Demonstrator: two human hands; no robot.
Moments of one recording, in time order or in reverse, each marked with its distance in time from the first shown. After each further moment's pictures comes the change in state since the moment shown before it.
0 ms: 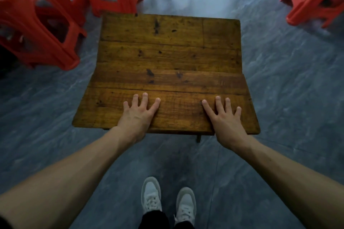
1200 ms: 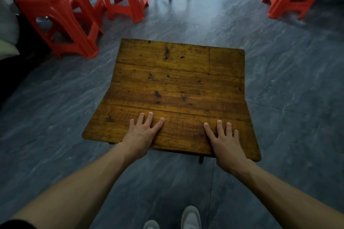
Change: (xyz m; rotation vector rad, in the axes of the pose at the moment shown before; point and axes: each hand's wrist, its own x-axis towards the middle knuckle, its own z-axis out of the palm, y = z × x) left_hand -0.325 0.058 0.137 -0.012 -0.038 0.105; right_hand -0.340 -0.117 0.137 -0.001 -0.049 0.052
